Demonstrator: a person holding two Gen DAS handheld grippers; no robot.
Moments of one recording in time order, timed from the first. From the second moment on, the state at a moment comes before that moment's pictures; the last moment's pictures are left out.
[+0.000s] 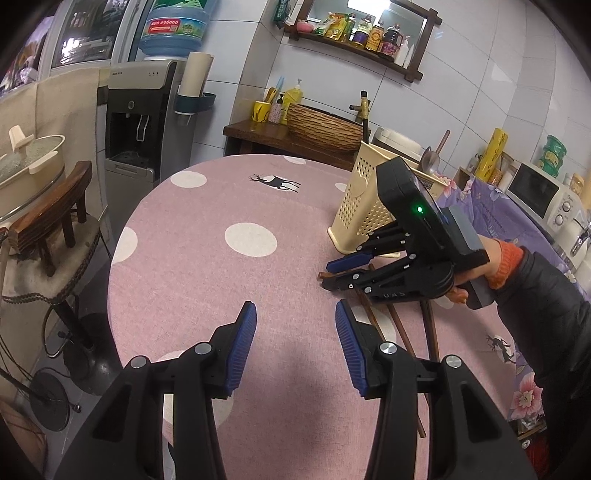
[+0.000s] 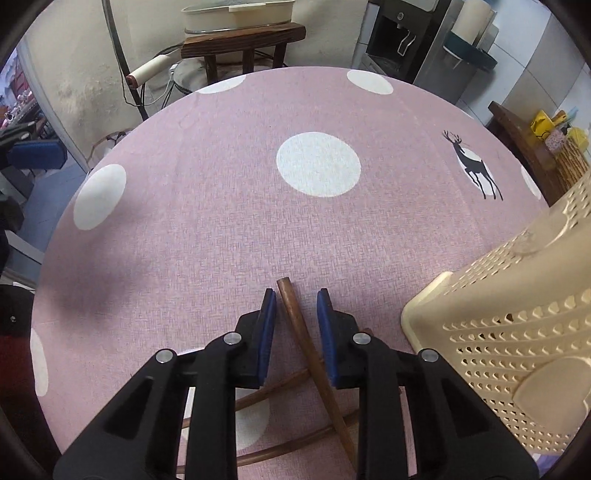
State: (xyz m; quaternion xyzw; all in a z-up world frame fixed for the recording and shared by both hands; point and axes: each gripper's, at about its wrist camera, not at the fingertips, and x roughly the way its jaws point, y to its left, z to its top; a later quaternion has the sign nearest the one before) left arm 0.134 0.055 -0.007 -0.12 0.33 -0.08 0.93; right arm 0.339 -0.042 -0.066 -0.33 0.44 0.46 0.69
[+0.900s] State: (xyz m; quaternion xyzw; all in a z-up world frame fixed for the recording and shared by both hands) left arm 0.127 0.017 -0.002 -0.11 0.32 -0.11 0.93; right arm 0.265 -0.161 0.087 -0.16 0.27 0.36 0.88
